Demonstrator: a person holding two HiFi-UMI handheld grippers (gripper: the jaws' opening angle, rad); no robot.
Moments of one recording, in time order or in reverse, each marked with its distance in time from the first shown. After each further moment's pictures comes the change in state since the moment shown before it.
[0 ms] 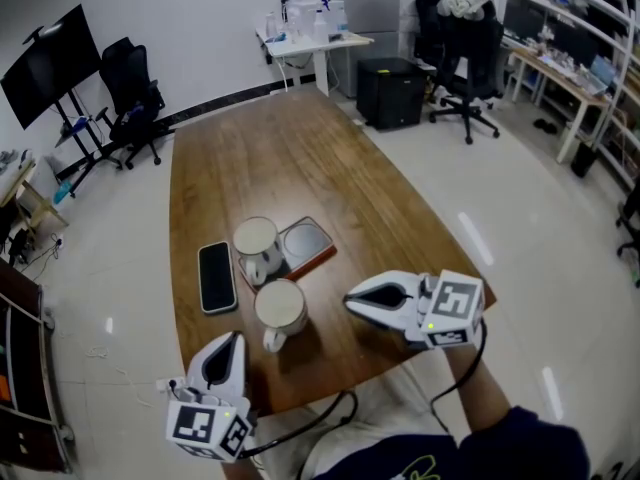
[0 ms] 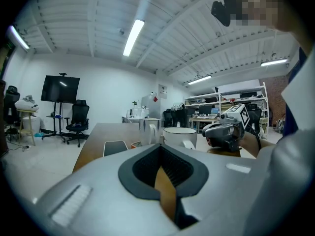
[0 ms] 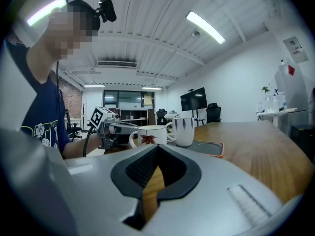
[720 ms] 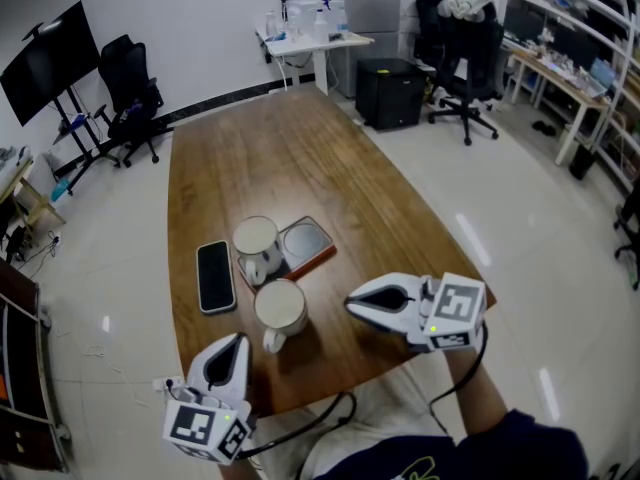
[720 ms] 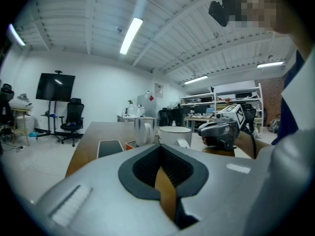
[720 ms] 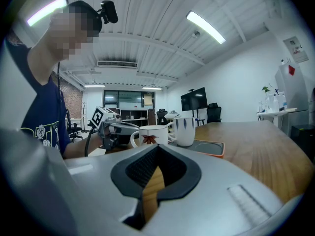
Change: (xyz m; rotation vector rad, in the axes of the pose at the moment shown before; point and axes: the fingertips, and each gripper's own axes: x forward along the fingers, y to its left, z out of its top) left arm 0.002 -0.010 0.000 0.008 0.017 -0.070; right arm -0.001 0.004 0.002 0.005 0.004 0.001
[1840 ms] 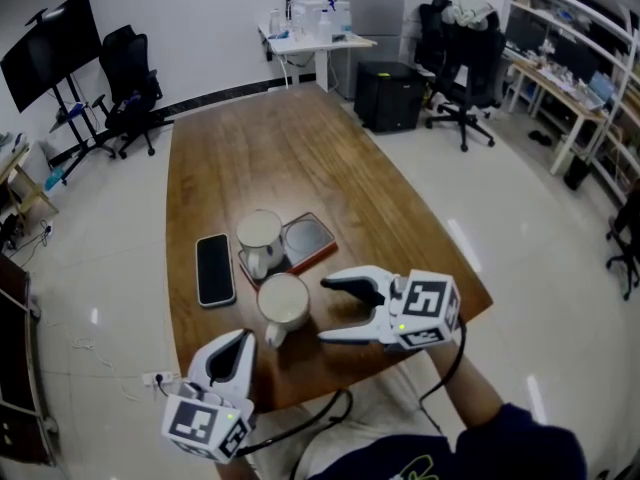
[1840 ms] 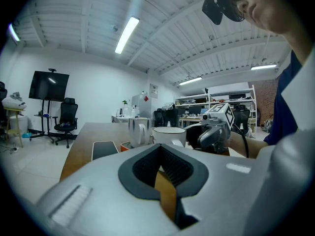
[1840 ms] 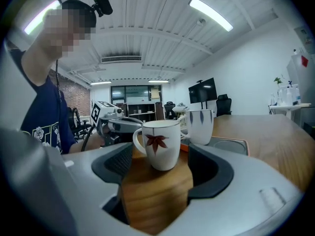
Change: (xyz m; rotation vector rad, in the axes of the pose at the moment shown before) left arm 0.001 -0.010 0.005 0.015 -0.009 -0.057; right arm 0.047 0.013 -0.006 0.016 0.102 0.098
